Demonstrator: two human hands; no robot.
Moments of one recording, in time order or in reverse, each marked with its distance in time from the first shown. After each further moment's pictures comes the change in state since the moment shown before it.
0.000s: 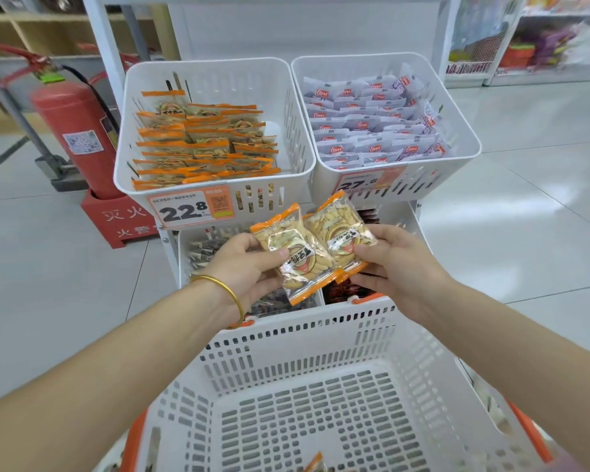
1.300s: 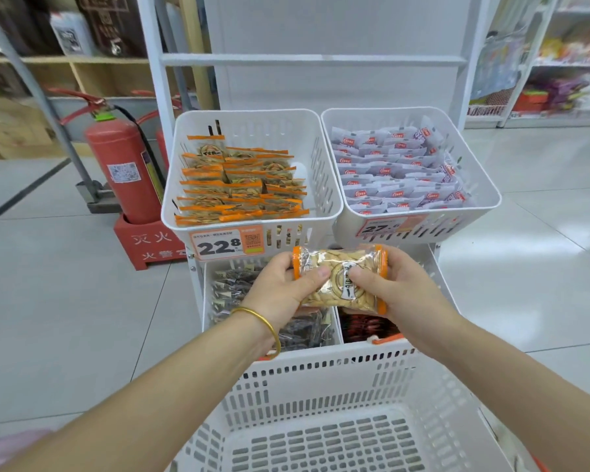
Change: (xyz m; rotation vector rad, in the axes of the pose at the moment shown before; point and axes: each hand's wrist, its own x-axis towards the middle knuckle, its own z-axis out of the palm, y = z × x) left_hand -0.005 0.013 0.004 0.158 -0.106 0.222; right_hand -0.006 -0.019 0.026 -0.050 -0.208 -0.160
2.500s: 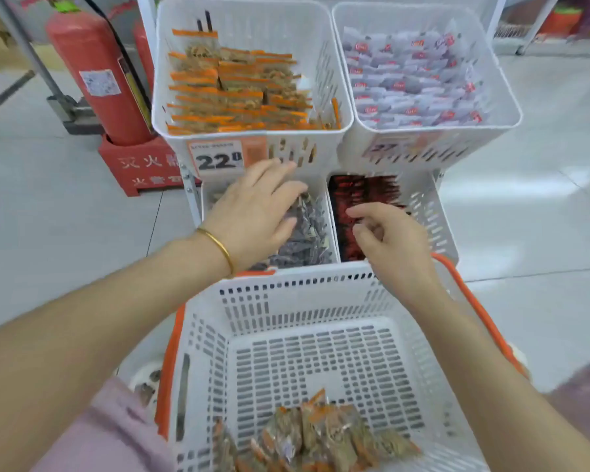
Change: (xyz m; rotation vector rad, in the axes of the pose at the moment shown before) left_hand -0.010 -0.002 -0.051 1.488 -0.027 0.727; right_hand -0.021 0.038 0.017 -0.899 0.253 -0.291
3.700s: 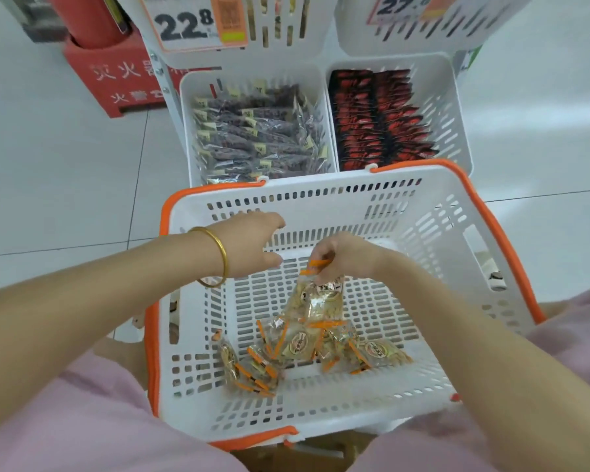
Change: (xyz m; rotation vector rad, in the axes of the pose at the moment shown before) left_hand -0.091 0.056 0.069 -0.267 -0.829 -0.240; right_hand -0.078 0.102 0.091 0.196 -1.003 0.233
